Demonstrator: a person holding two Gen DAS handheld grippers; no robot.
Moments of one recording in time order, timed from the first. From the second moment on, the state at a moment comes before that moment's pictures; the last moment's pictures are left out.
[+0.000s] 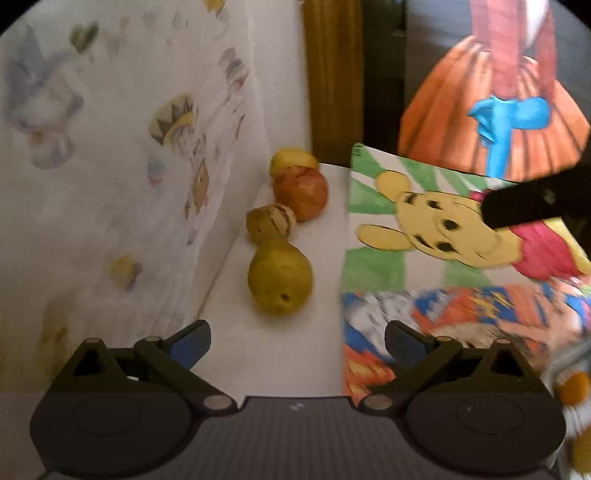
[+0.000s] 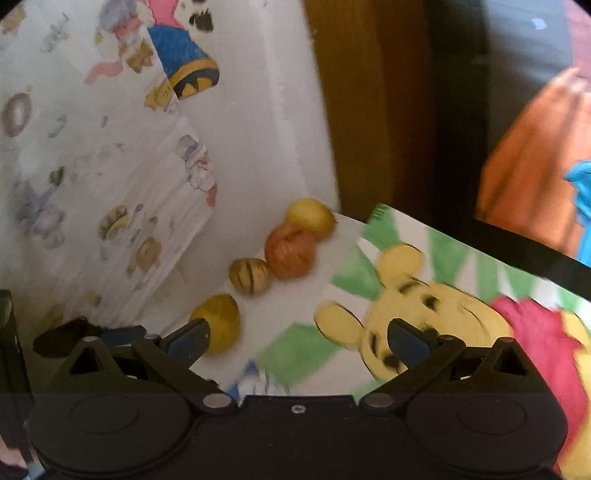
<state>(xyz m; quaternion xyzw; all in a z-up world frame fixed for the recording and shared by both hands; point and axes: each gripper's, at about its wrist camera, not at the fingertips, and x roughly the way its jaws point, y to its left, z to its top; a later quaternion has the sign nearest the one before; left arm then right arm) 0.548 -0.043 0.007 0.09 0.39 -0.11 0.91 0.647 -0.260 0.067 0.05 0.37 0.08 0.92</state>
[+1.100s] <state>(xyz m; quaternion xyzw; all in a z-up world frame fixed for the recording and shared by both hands) 0.625 -0.013 -0.026 -0.03 0.41 -0.12 0.90 0.812 -0.218 -0.031 0.23 0.48 0.13 0.84</state>
